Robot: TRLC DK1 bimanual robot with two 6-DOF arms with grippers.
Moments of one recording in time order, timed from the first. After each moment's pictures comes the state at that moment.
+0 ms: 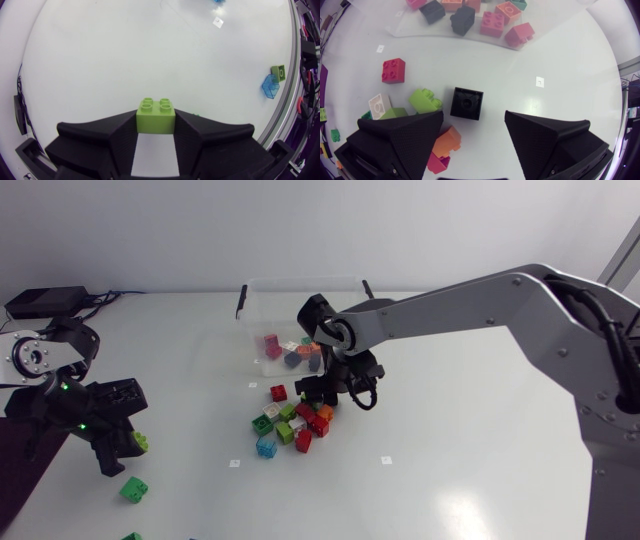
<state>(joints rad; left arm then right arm) 0.13 1.48 0.82 -0.74 0.07 1.09 0.63 2.16 1.51 -0.62 0.19 0.40</state>
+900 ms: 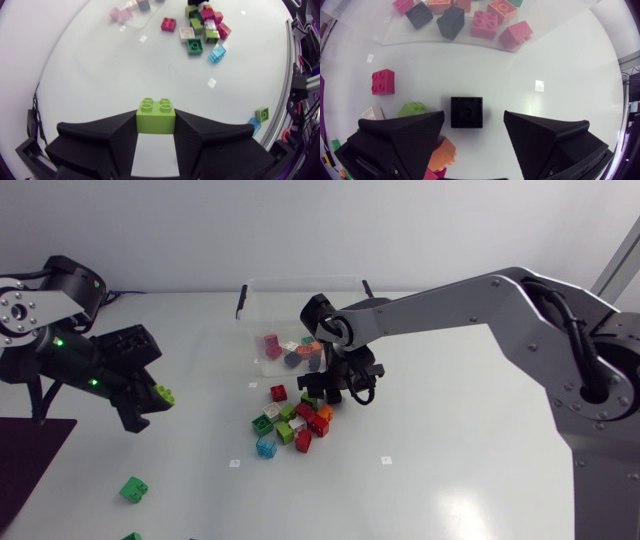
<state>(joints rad) -0.04 1.39 0.99 -0.78 0.16 0.89 0.60 2.22 1.58 -0.64 0.19 0.42</state>
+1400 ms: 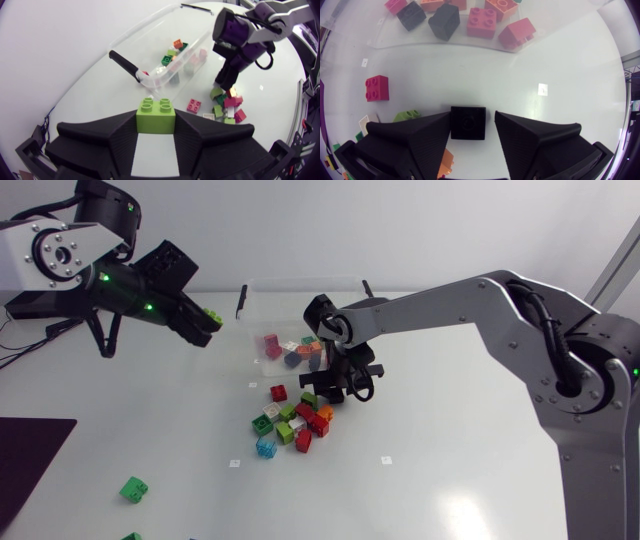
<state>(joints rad) -0.18 1.55 1.25 -0.52 0.20 0.56 0.58 2.27 1.63 -0.67 0.15 0.42</state>
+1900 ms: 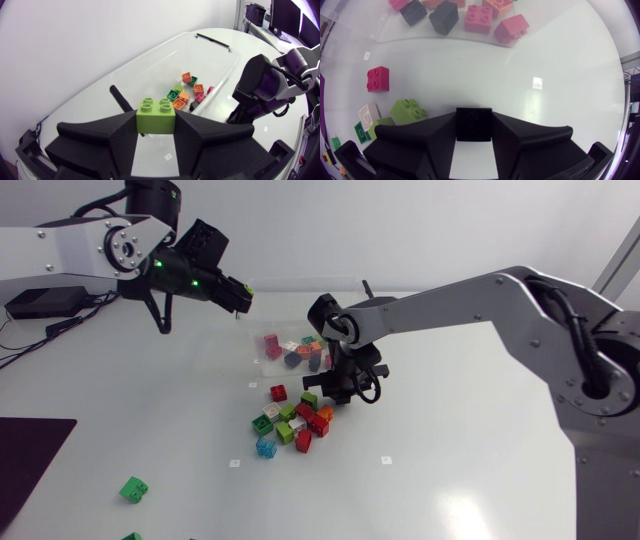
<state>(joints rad) -0.24 1.75 1.41 -0.31 0.20 0.37 0.58 2.21 1.57 -0.66 0.15 0.40</state>
